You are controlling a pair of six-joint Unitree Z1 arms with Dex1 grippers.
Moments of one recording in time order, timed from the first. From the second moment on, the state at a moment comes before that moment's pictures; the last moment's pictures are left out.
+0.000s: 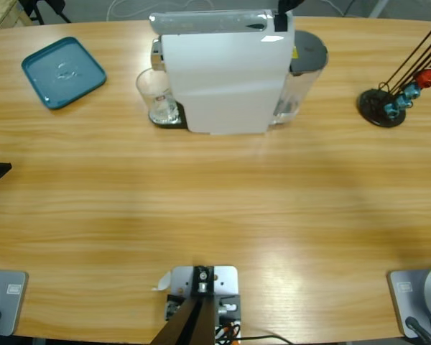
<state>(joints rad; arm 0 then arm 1) -0.81 0.84 -0.71 0.55 0.07 -0.06 0.60 2.01 -2.21 1.30 0.03 -0.05</state>
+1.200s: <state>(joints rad) -0.81 0.85 -0.71 0.55 0.06 -0.06 0.61 2.00 -2.32 1.33 -0.03 -0.06</state>
